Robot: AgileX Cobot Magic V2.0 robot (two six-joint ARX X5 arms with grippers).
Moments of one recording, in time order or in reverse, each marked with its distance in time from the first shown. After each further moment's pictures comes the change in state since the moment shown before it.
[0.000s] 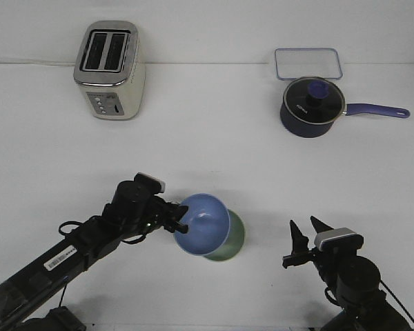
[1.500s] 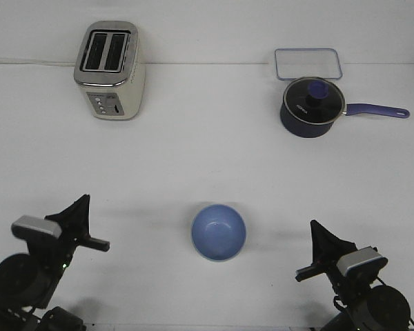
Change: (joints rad) left arm 0.220 -0.882 -0.234 -0.078 -0.447 0.302; right arm 0.018 -0.260 -0.046 0.077 0.000 -0.042
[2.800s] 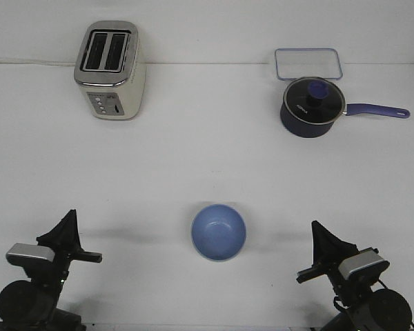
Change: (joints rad) left arm 0.195 -0.261 -0.267 0.082 0.089 0.037; right arm 0.000 -0.017 -0.014 0.016 0.000 -0.008
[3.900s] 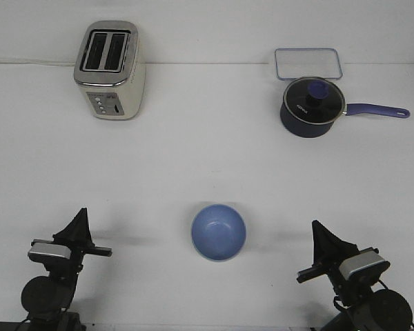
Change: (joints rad) left arm 0.108 -0.065 -0.329 0.356 0.099 0.031; right arm 0.000 0.000 0.000 0.007 0.000 0.000
